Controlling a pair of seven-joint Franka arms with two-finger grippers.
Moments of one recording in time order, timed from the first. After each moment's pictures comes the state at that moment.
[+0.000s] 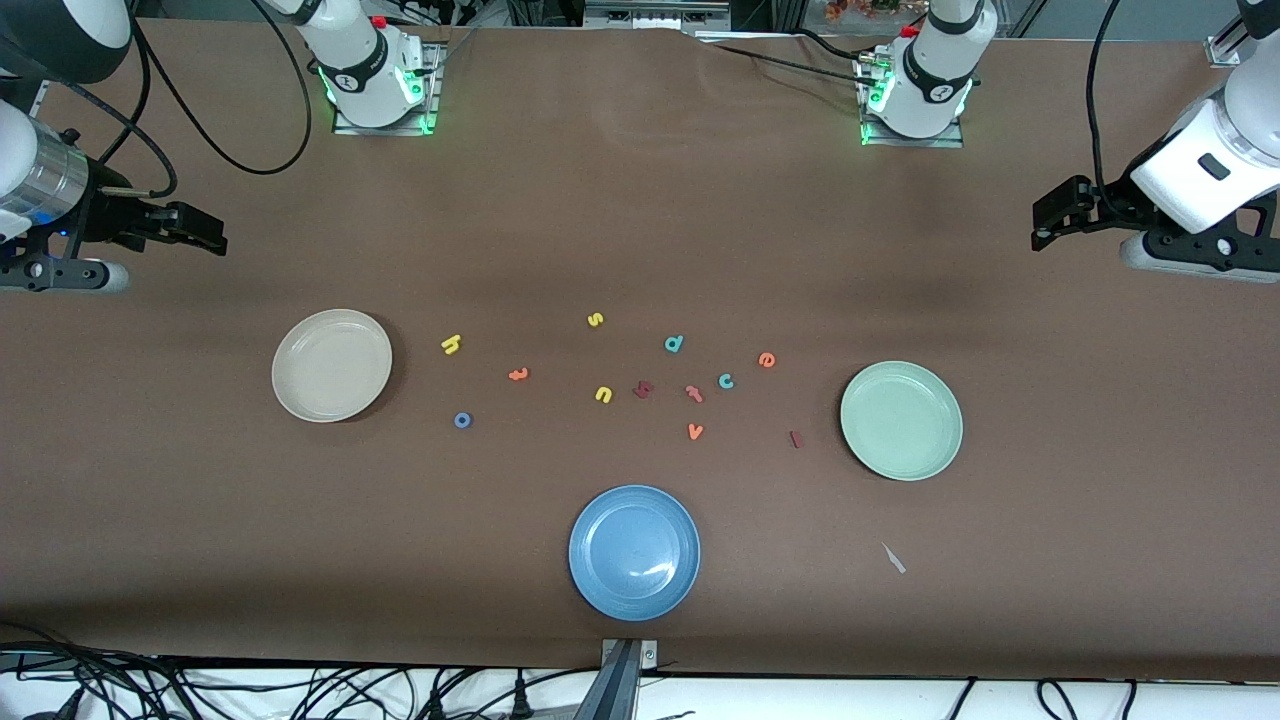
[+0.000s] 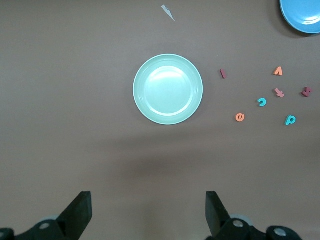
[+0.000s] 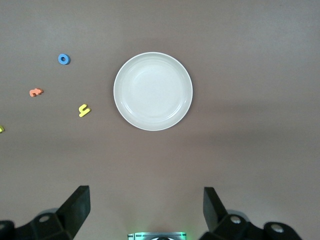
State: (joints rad) left arm -0.03 0.02 -0.07 -1.57 -0.01 1.53 0.00; right arm 0.13 0.03 -0.11 -1.69 -0.02 1.57 0.06
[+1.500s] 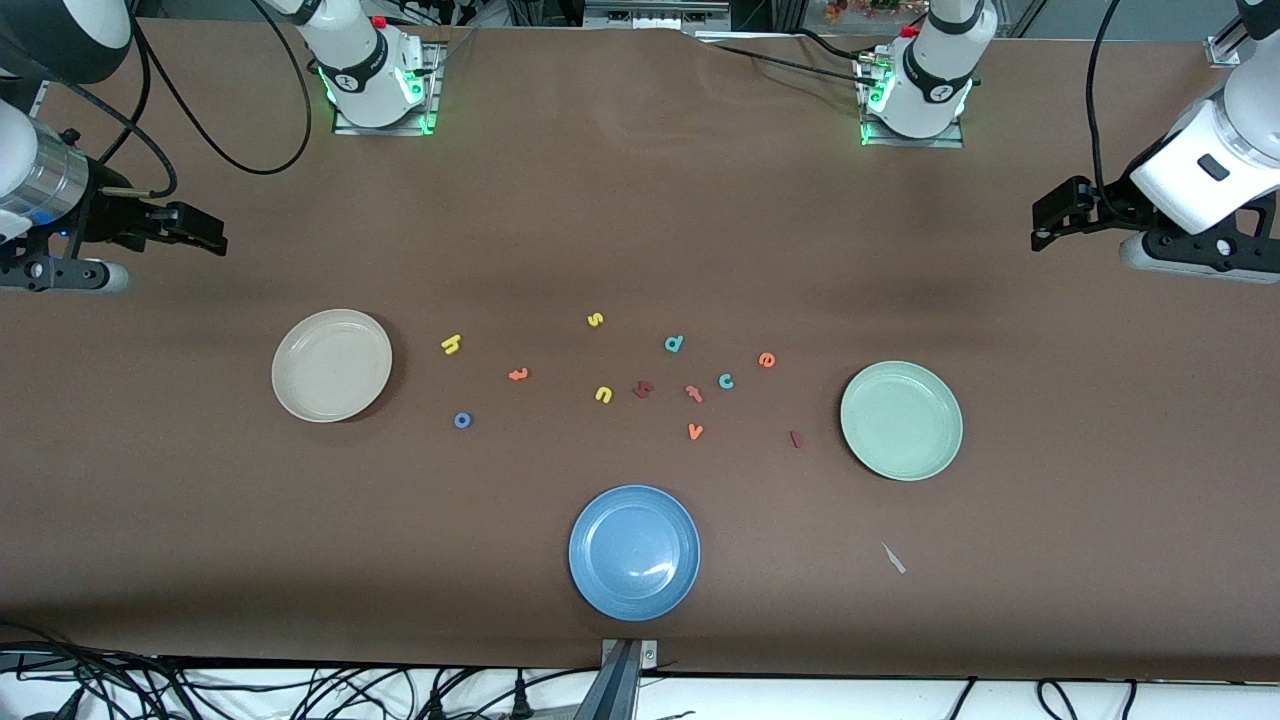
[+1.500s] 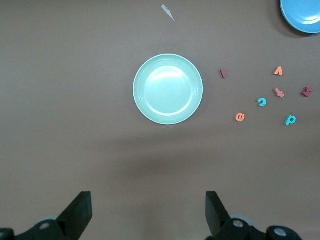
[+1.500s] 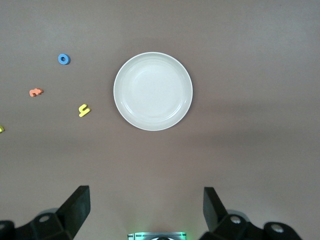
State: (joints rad) left arm -0.03 0.02 -0.07 -1.57 -0.01 1.53 0.00; right arm 0.13 0.03 -0.11 -1.69 -0.02 1.57 0.06
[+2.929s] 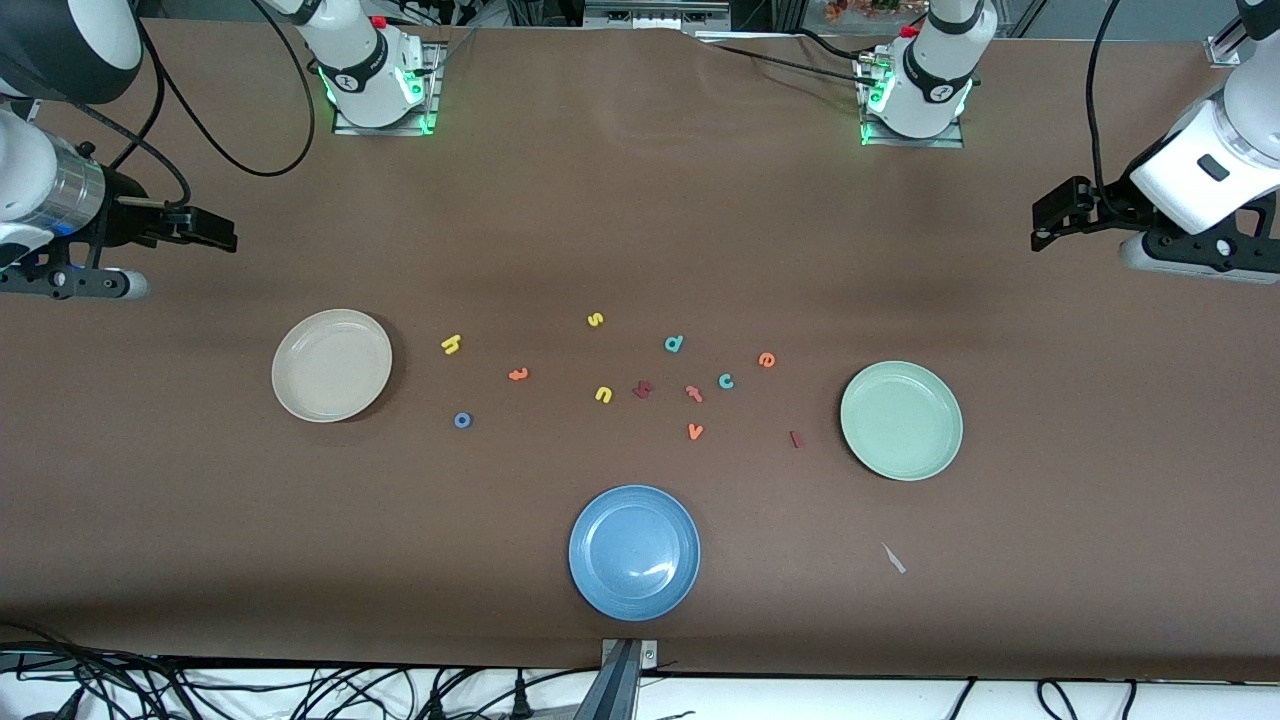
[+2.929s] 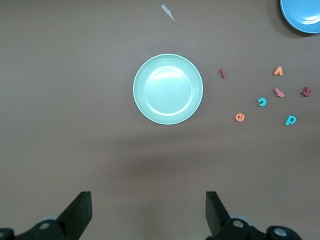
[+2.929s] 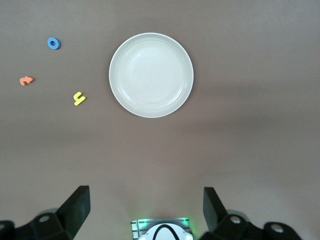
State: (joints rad) left arm -0.03 0.03 -0.07 -1.57 -0.01 1.53 0.00; right arm 0.13 0.06 -0.10 -1.69 0.00 1.52 0.11
